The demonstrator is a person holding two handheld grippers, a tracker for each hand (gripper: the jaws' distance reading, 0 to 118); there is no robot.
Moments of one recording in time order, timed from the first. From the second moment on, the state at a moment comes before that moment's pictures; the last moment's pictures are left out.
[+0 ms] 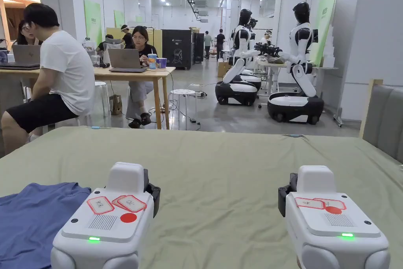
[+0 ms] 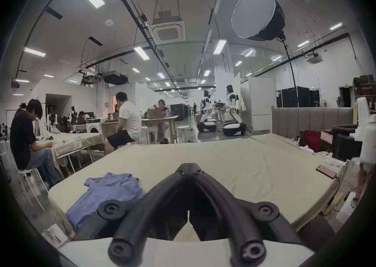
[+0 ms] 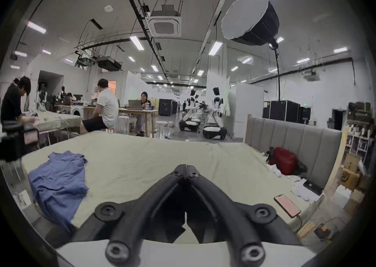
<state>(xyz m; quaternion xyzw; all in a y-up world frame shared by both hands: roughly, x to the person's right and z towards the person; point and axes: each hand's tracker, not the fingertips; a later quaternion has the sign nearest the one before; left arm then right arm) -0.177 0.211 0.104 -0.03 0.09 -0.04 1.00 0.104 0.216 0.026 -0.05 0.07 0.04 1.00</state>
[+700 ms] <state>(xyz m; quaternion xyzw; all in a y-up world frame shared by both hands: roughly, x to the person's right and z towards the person) -0.309 0.239 0.173 -0.03 0.29 -0.04 0.96 -0.095 0.241 0.024 -0.03 0.28 0.07 0.96</state>
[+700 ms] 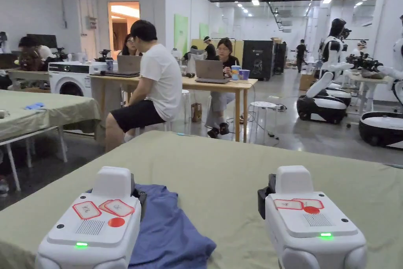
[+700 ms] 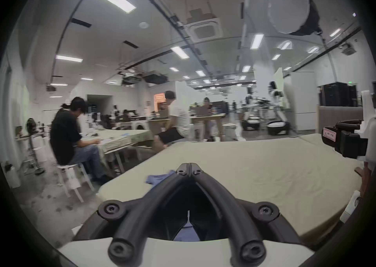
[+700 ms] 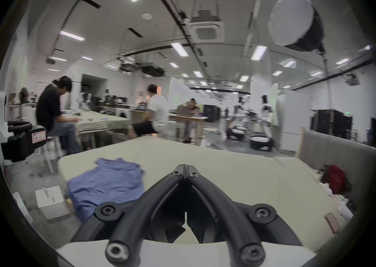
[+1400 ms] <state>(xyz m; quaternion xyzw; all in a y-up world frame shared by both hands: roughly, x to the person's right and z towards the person) -0.412 0.187 0.112 -0.17 0.28 0.01 0.94 -0.213 0.205 -0.005 -0.08 0.38 0.11 0.92</state>
